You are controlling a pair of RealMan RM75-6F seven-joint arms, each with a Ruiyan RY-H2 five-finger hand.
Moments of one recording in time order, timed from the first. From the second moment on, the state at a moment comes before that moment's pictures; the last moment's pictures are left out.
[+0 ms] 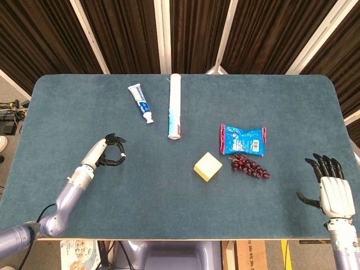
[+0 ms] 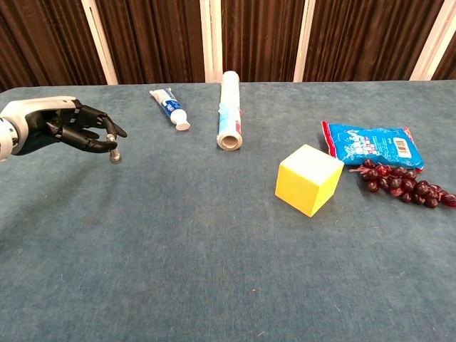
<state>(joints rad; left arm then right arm) -0.59 -1.48 -0.35 -1.49 1.00 0.75 -0.28 0.12 -1.13 0.12 -1.70 -1.37 1.42 -0.05</state>
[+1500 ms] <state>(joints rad) -0.59 -1.58 -0.24 -1.25 1.23 0.83 -0.47 0.12 -1.14 0.13 -1.68 -1.36 1.44 -0.05</state>
